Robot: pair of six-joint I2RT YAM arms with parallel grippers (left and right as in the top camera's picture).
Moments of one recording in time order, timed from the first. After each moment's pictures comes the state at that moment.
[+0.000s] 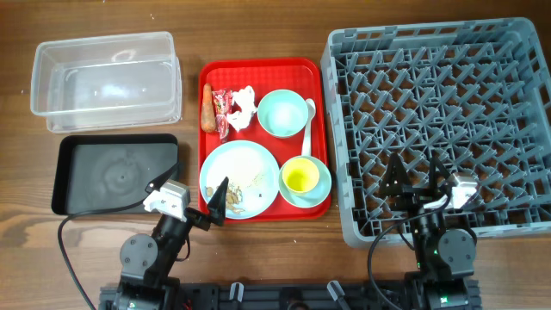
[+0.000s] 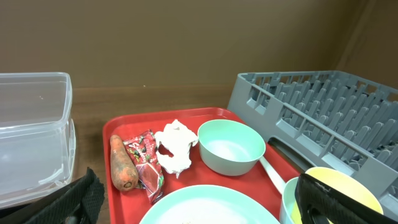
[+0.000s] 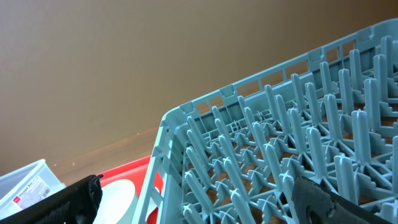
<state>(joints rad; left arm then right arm) -0.20 0.01 0.01 -0.06 0.21 -0.13 0.11 0.02 0.01 0.01 0.05 0.42</state>
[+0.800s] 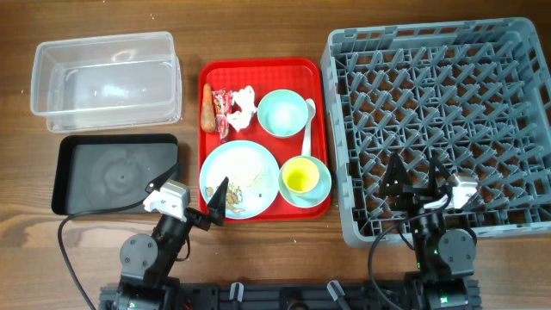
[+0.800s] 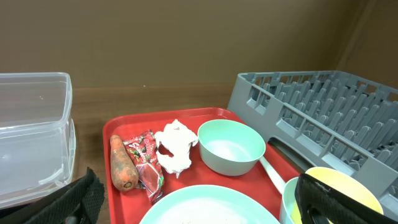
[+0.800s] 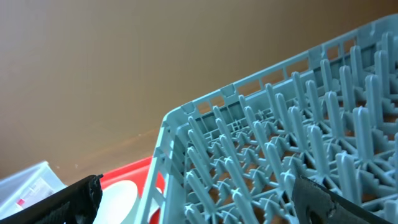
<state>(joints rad) -0.20 0.01 0.01 -0.06 0.21 -0.13 0.11 0.02 0.01 0.01 0.05 0.46</state>
